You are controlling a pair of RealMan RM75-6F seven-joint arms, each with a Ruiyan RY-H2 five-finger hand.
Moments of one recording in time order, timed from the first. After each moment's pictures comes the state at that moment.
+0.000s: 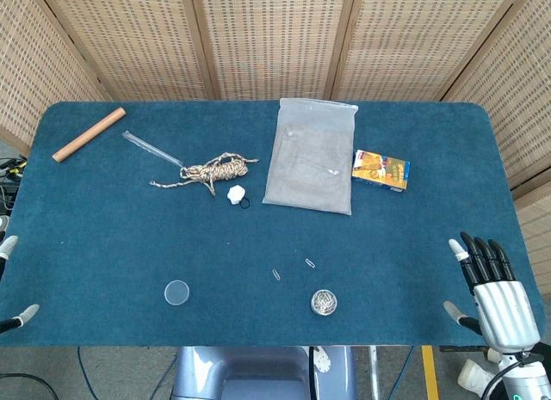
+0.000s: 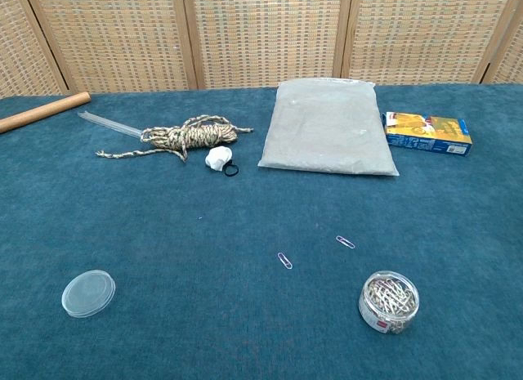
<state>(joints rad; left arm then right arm) 0.03 -0.90 0.00 -1.91 1.53 1.57 0.16 0.03 -1.05 0.04 -1.82 -1.69 1.58 -0.25</state>
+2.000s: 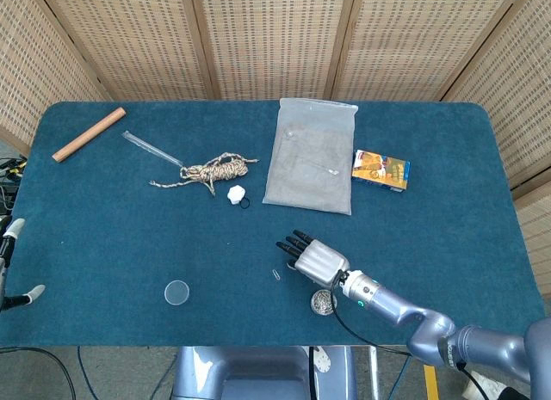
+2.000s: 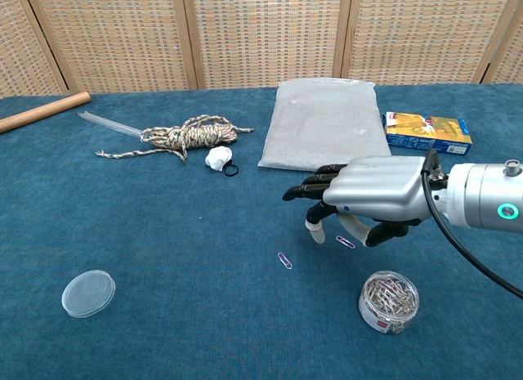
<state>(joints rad) -0.08 -0.96 -0.07 -1.87 1.33 1.44 0.23 0.80 -1.49 0.08 -1.42 -1.62 0.71 -0.29</state>
